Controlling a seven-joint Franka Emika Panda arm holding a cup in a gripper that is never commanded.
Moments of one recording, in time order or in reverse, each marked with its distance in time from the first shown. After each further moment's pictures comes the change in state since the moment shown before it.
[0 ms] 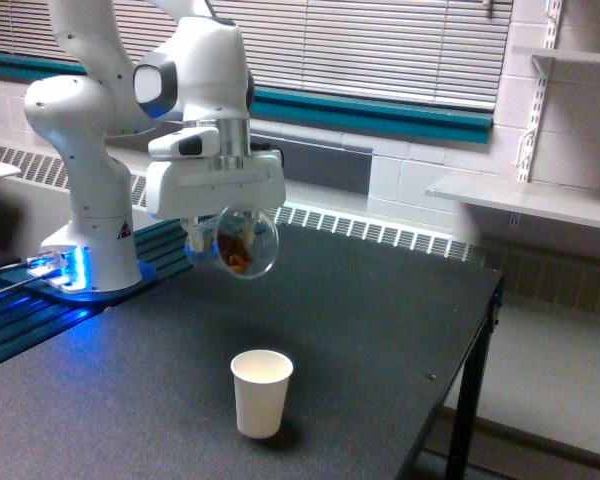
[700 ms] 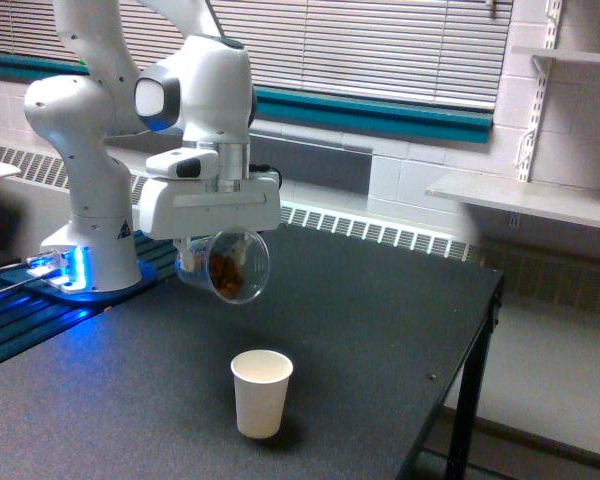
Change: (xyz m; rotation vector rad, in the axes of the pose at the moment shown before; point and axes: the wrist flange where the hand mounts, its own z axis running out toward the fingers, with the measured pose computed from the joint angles) arm 0.015 -0.001 0.024 -0.081 -0.022 -0.002
